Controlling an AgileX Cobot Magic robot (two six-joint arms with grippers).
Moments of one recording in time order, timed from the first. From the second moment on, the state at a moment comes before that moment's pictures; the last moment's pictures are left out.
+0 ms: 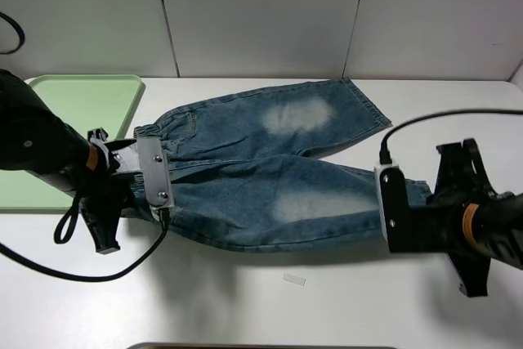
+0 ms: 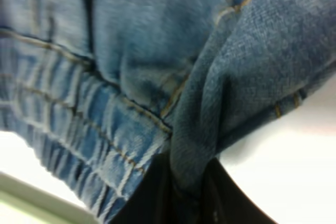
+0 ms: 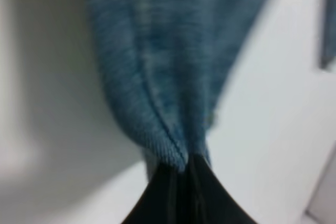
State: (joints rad) left arm -0.53 1.59 -0.61 0.32 0.24 0.49; right arm 0.81 1.36 -0.32 -1.31 0.59 0.34
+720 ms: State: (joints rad) left arm -0.46 1.44 -0.61 0.32 0.10 0.18; right arm 0.60 1.36 -0.65 -1.36 0.55 0.77
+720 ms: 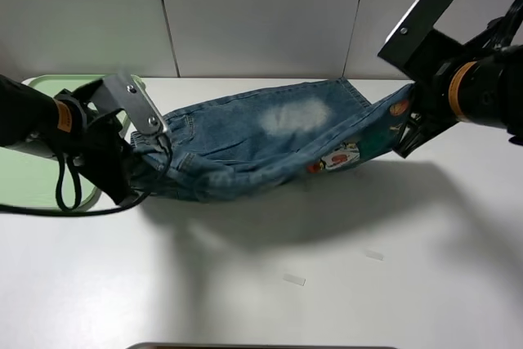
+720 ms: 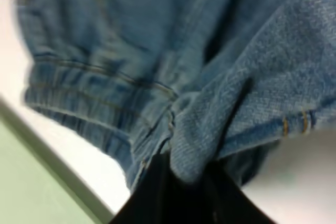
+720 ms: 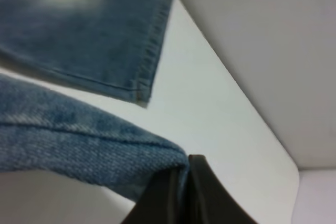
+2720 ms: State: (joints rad) left arm -0.11 1.62 -0.61 0.24 -0.52 0.28; right arm 0.34 1.88 -1.14 -1.42 0.21 0.79
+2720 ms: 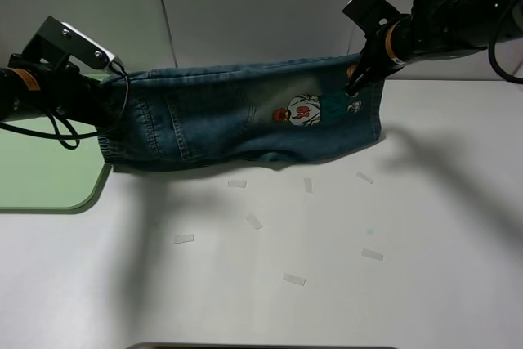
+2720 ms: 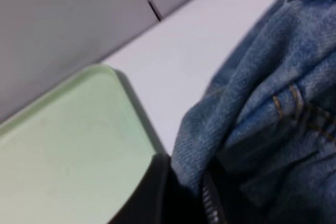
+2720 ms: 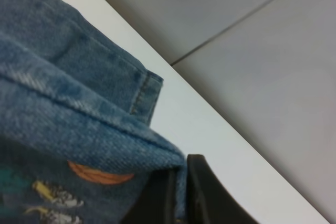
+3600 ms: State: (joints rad) left arm -0.10 1.55 -0.62 0.14 -0.71 0.20; right arm 0.31 1.84 -1.34 -1.33 0.33 0.79
